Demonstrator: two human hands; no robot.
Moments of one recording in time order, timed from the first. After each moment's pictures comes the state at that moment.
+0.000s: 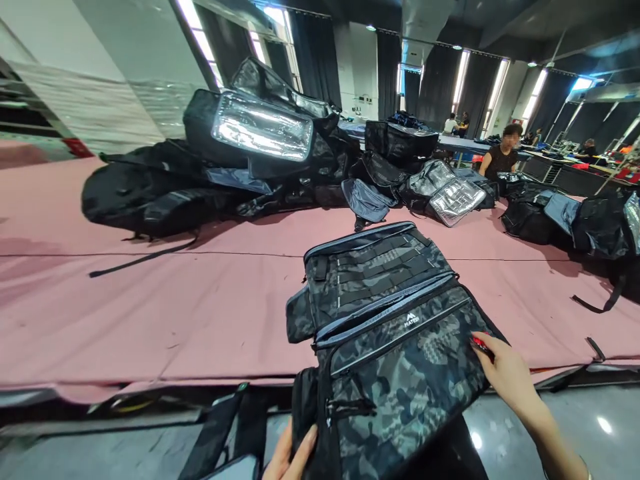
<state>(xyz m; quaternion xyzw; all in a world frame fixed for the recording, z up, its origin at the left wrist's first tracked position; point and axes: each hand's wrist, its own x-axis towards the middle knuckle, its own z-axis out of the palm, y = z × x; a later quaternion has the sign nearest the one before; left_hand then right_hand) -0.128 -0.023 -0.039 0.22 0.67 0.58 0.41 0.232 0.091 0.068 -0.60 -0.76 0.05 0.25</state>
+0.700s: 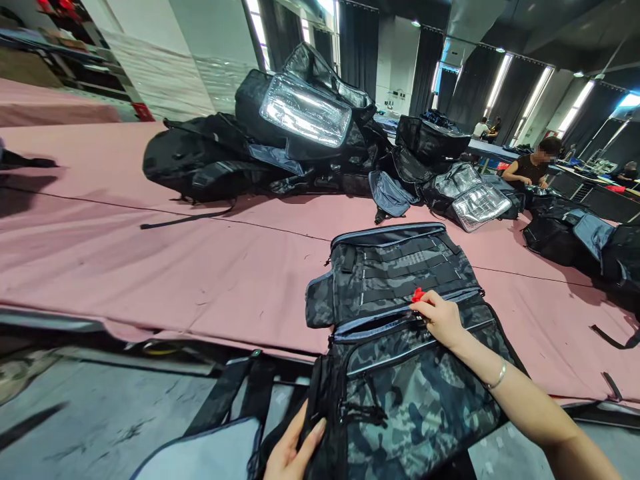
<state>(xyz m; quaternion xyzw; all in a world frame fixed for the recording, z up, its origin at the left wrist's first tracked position) -0.130 -0.034 -0.048 0.23 0.63 0.60 0.43 0.099 0.188 0.083 -0.33 -0.91 -0.07 0.24</state>
